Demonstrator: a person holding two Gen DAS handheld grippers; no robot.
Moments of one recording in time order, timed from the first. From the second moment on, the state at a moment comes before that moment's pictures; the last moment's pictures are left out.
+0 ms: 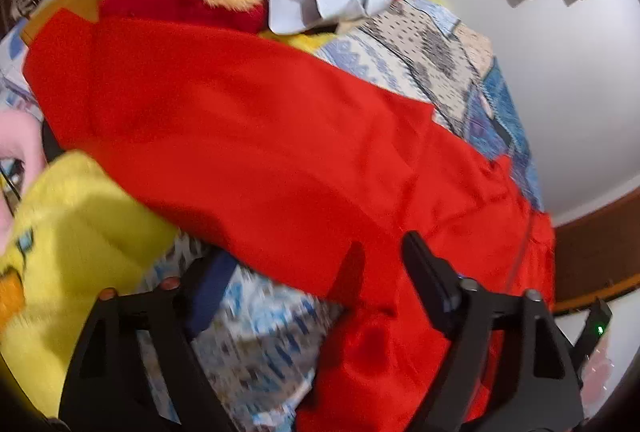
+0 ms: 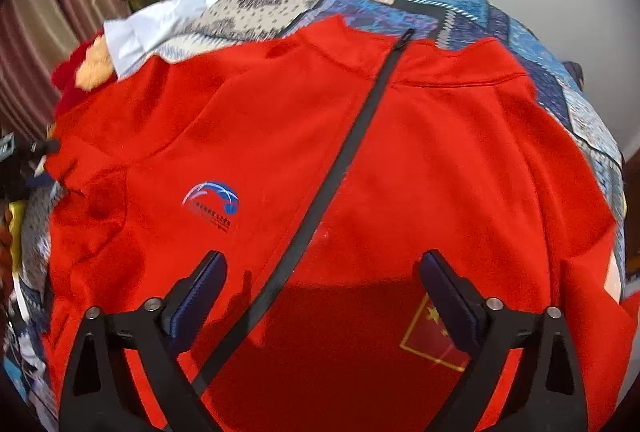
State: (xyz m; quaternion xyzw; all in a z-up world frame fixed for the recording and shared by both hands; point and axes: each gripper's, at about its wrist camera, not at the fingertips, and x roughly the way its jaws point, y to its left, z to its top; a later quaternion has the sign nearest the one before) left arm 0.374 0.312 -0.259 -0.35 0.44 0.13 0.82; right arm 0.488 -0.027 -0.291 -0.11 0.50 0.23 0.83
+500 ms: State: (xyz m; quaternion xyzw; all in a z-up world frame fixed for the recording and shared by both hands) left arm 0.417 0.254 -0.173 -0.11 0.39 0.18 0.89; right arm 0.476 -0.109 -0.254 -0.12 0.48 0.17 0.85
